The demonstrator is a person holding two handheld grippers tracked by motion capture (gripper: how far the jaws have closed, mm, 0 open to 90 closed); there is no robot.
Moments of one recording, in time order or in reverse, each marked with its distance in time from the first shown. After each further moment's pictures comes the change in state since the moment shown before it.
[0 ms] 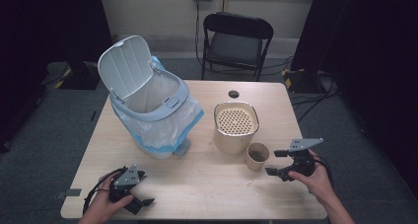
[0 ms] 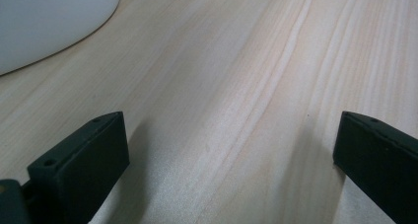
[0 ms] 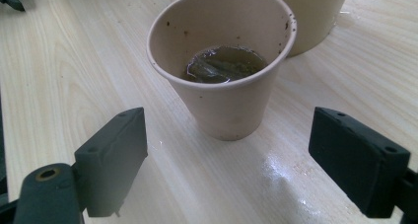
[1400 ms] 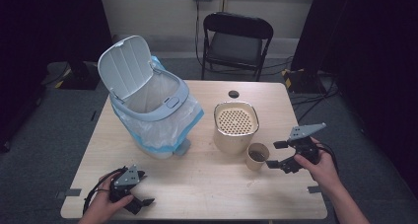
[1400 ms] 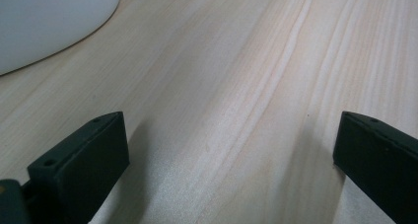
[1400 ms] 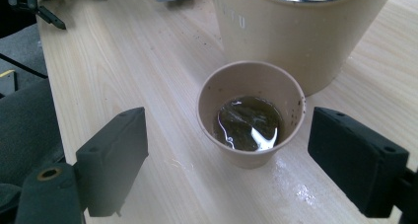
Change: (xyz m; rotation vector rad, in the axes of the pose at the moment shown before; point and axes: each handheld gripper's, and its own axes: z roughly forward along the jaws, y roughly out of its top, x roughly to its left) left arm 0.000 0.000 0.000 -0.001 0.000 0.000; right arm 0.016 0.055 -0.028 0.048 0.039 -0.042
